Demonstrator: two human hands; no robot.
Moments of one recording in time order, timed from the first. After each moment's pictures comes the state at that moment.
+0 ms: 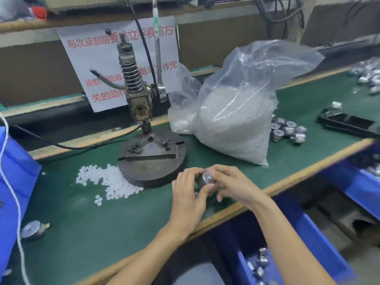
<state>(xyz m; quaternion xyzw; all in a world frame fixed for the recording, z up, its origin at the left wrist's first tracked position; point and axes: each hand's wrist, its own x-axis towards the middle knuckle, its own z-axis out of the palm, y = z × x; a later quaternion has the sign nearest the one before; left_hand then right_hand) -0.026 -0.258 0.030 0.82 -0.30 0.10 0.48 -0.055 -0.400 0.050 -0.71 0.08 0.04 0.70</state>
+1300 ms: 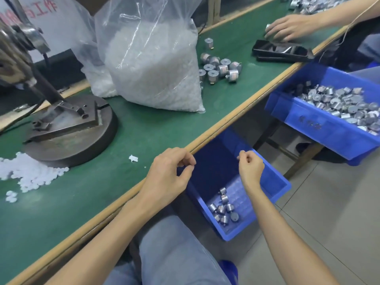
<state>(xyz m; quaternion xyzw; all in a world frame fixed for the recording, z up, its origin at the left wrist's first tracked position) -0.082 -0.309 0.020 0.80 -0.48 -0.05 0.36 -0.179 -0.506 -0.128 -0.64 0.54 -0.32 0.45</state>
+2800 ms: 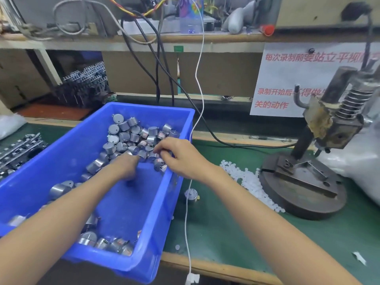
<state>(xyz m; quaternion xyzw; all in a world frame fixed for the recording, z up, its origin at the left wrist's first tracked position) 0.105 0.175 0.087 0.98 0.07 -0.15 -0.09 0.092 -0.020 0.127 -0.84 -0.37 -0.04 0.40</state>
